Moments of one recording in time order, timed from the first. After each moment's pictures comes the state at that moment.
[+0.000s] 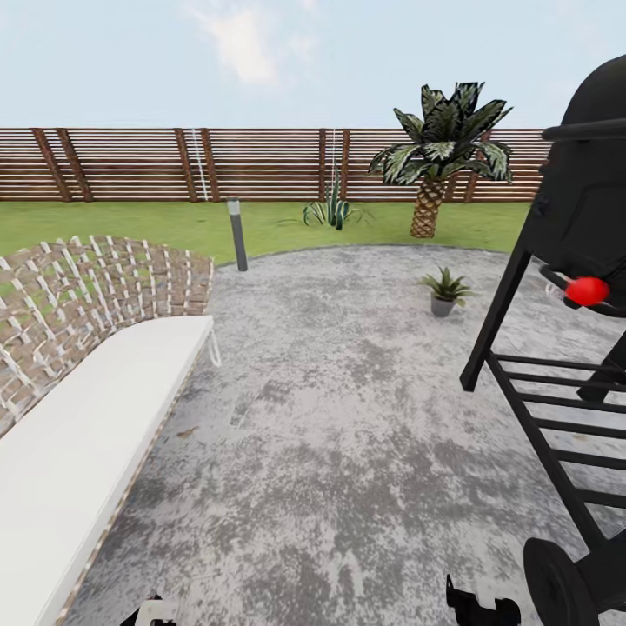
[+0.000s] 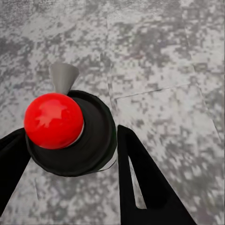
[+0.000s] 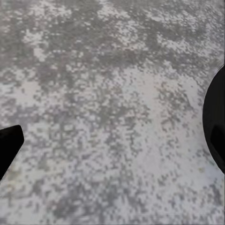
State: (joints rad) left arm -0.35 0.11 0.01 -0.12 -0.04 -0.44 0.01; right arm -0.44 -0.08 -0.15 -0.03 0.08 -0.55 -0.20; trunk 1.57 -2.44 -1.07
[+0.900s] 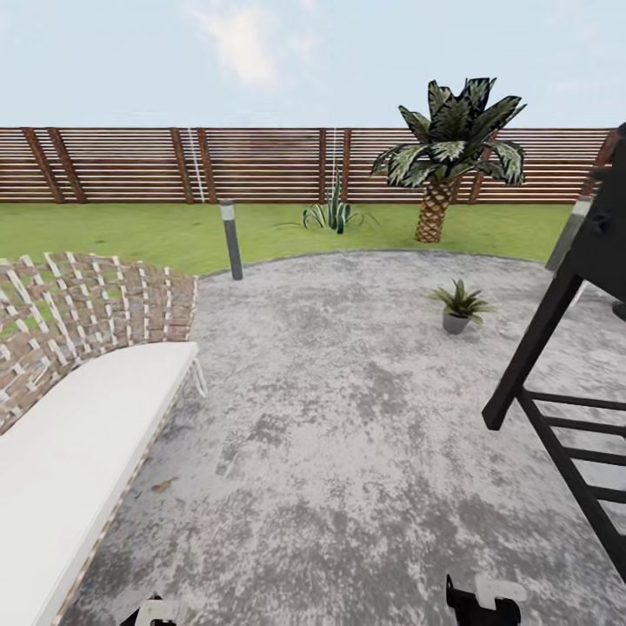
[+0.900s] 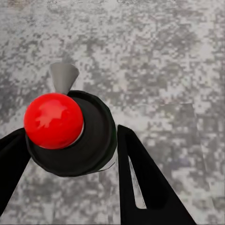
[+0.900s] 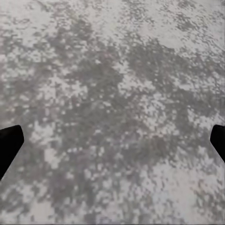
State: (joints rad) left arm -0.35 0.11 0.01 -0.12 -0.04 -0.44 0.01; right arm -0.44 -0.08 -0.15 -0.03 0.08 -0.55 -0.20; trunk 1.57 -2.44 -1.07
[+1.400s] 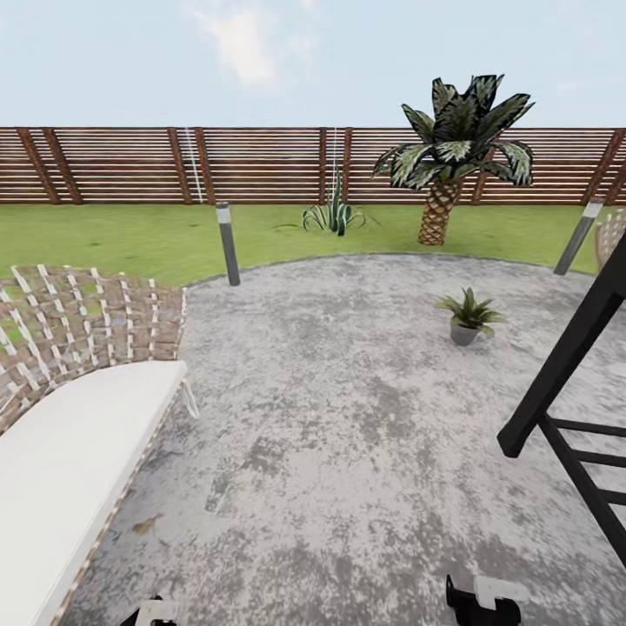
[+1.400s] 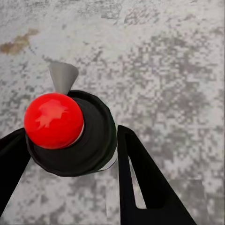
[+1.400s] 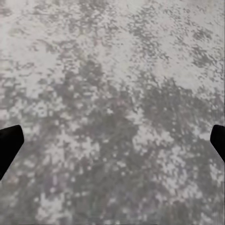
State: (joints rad) left arm -0.35 0.11 0.01 -0.12 -0.04 -0.44 0.01; right arm -0.44 -0.08 -0.15 -0.03 0.08 -0.55 -0.20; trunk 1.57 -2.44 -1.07
